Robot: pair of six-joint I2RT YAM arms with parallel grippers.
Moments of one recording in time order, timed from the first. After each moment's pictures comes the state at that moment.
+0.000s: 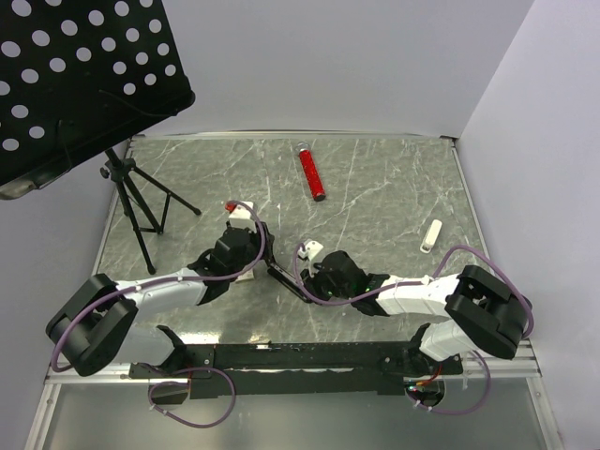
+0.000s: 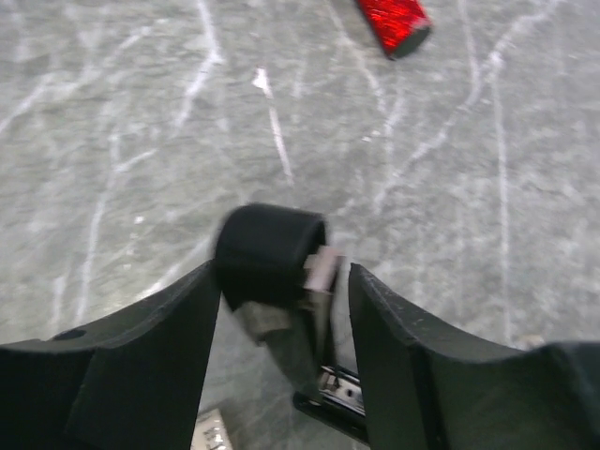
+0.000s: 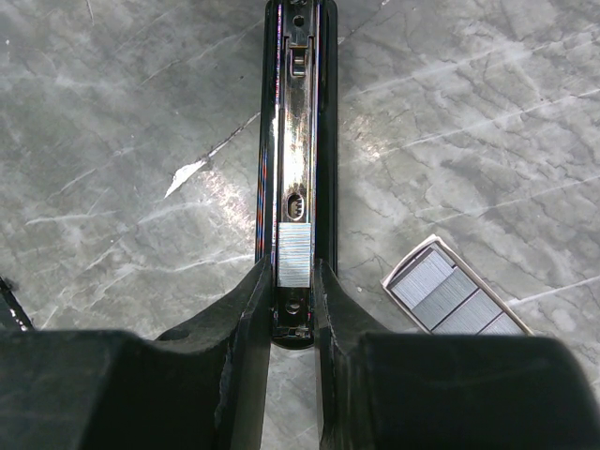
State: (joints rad) left arm -0.73 1.31 0.49 0.44 -0.37 -0.43; right arm 0.95 1.38 0.46 0.29 -0.06 0.17
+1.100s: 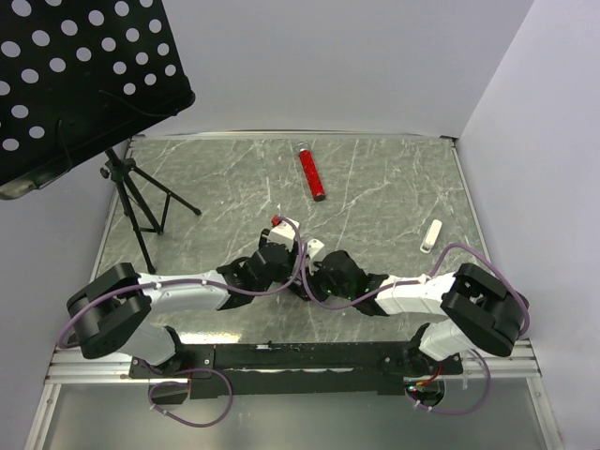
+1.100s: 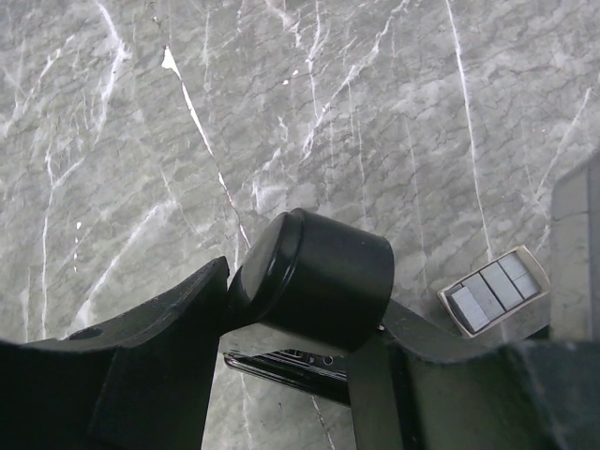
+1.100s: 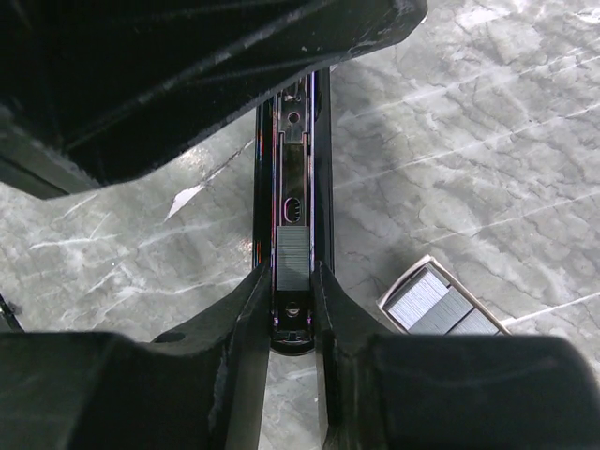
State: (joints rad) left arm -1.01 1.42 0.63 0.30 -0.55 -0.24; right arm 0.94 1.41 0.45 0.36 -0.05 0.18
